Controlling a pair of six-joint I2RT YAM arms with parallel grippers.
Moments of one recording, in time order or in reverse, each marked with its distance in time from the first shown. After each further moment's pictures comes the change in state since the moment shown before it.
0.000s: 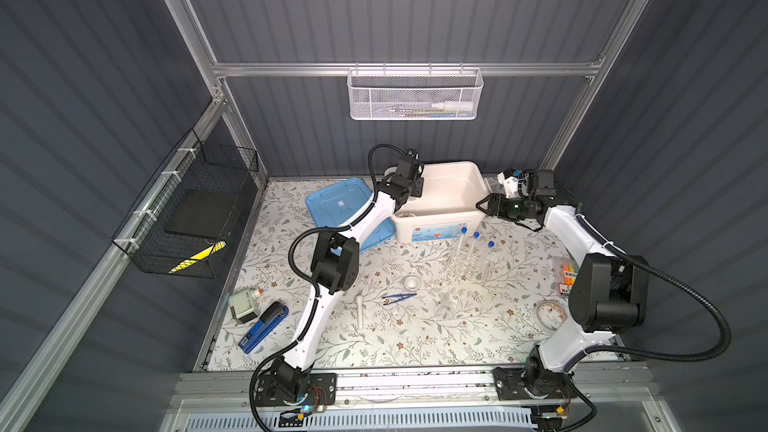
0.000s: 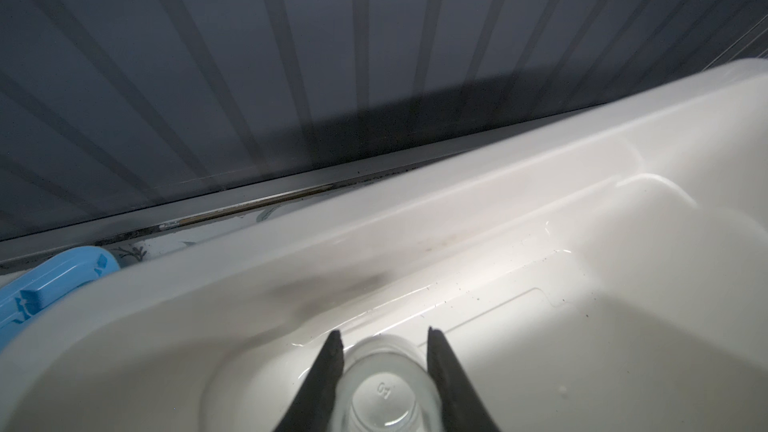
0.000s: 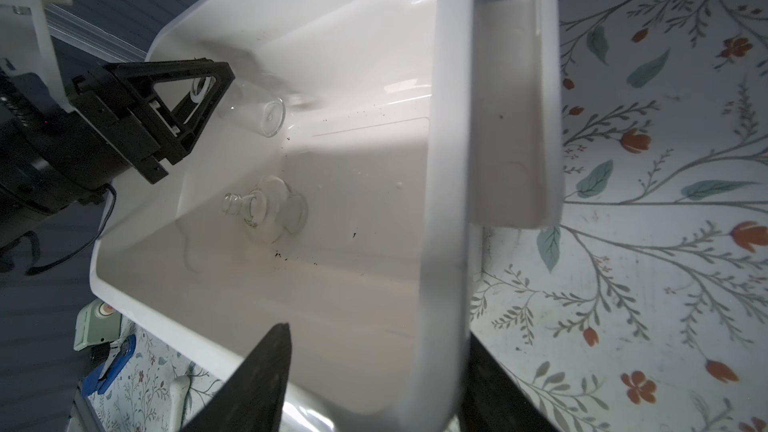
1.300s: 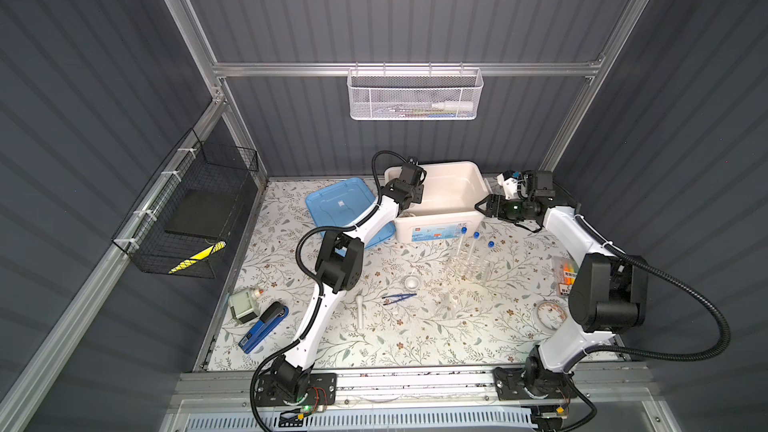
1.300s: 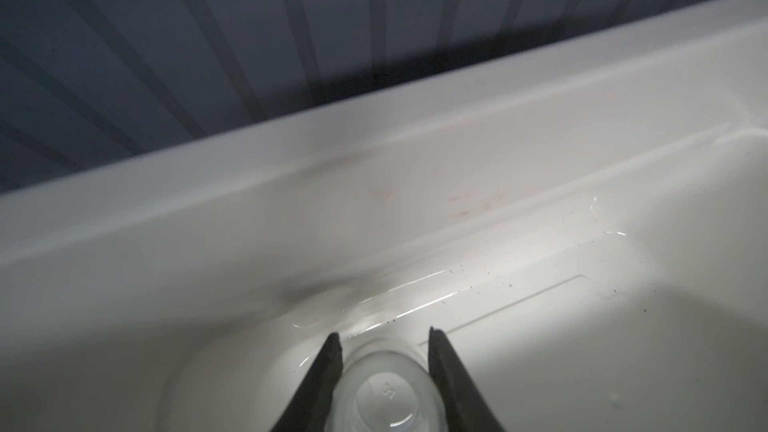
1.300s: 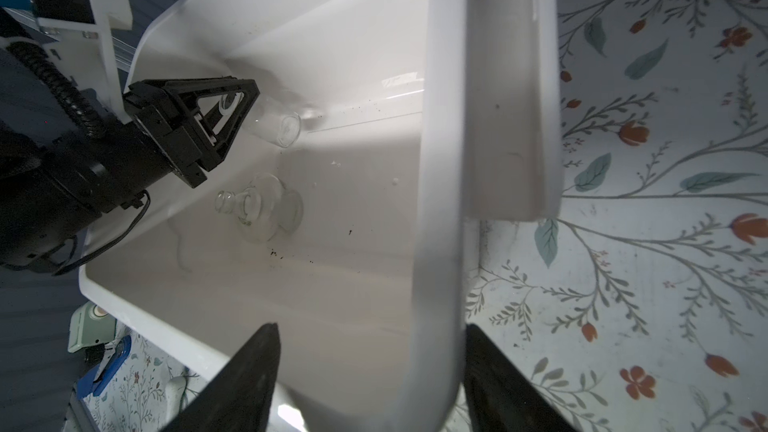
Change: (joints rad) left arm -0.002 0.051 0.000 -0.011 -0.060 -0.001; right arm 0.002 -0.003 -0.011 0.003 0.016 -0.001
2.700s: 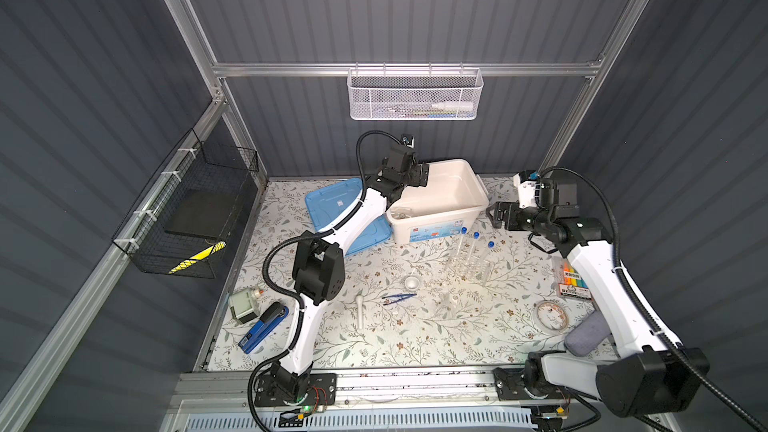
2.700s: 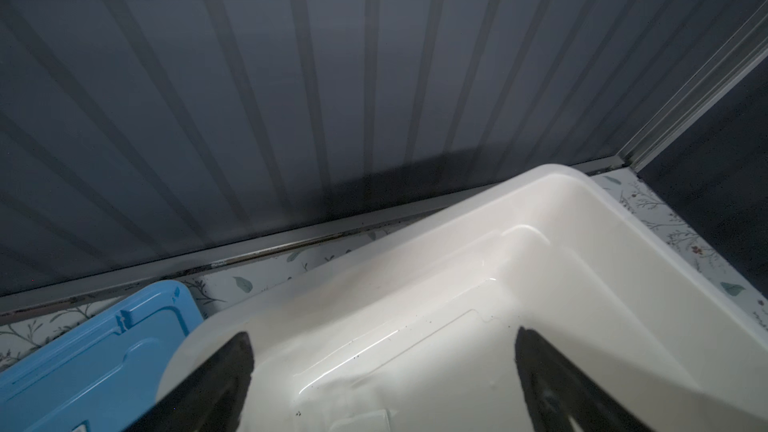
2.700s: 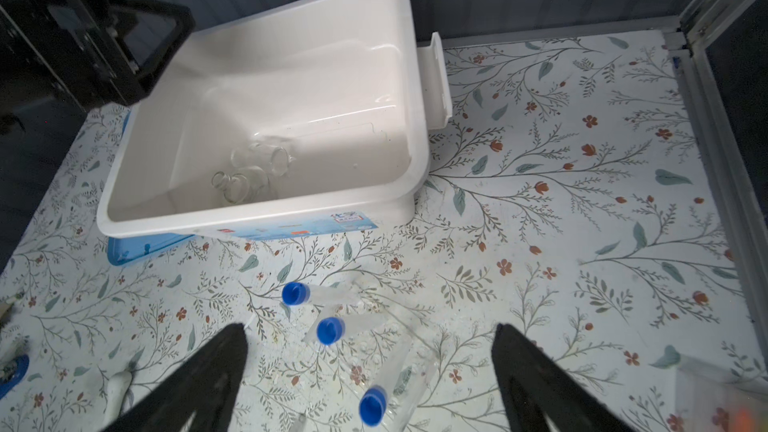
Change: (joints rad) left arm -0.005 -0.327 -0.200 0.095 0.050 0.021; right arm 0.171 -0.485 -0.099 -0.213 0.398 -0.036
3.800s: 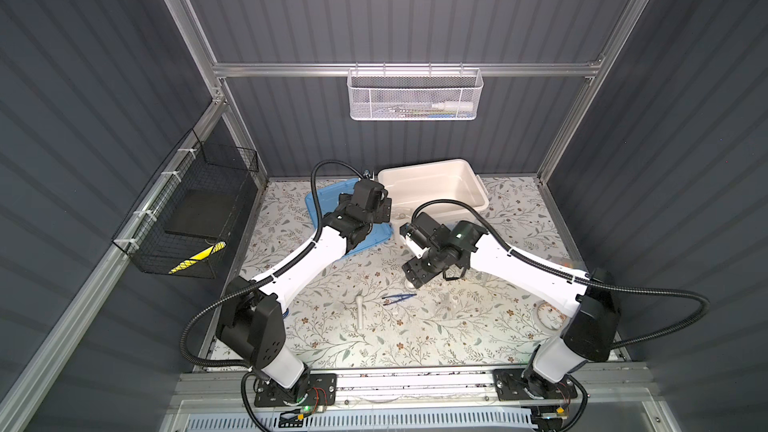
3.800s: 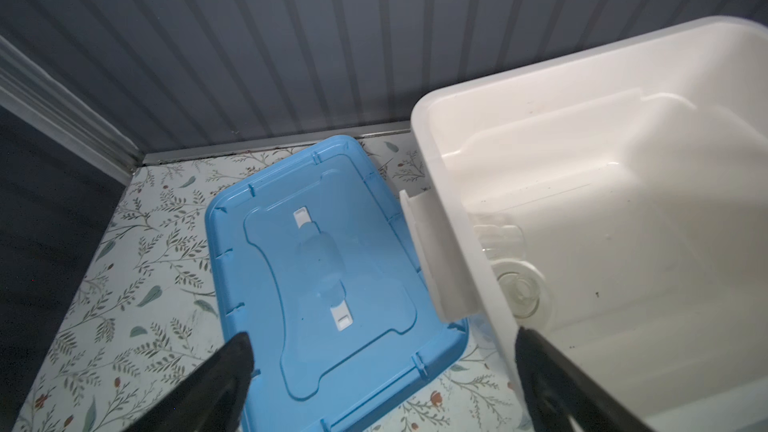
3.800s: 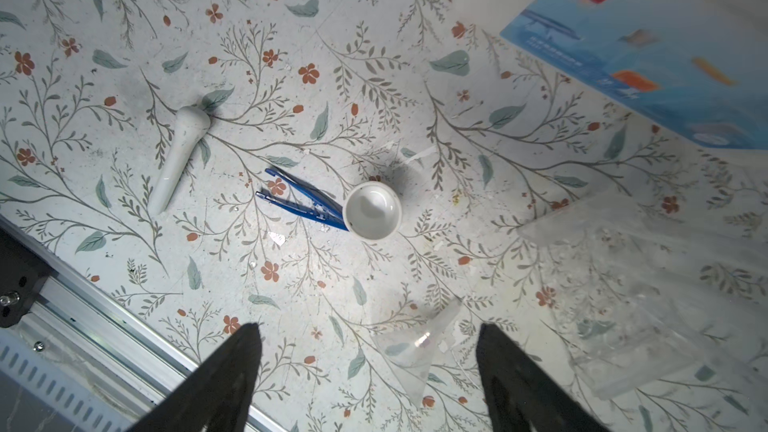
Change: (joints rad) left arm 0.000 -0.615 -0.791 -0.034 -0.276 -0.035; right arm 0.775 0.455 0.233 -0.305 0.227 0.132
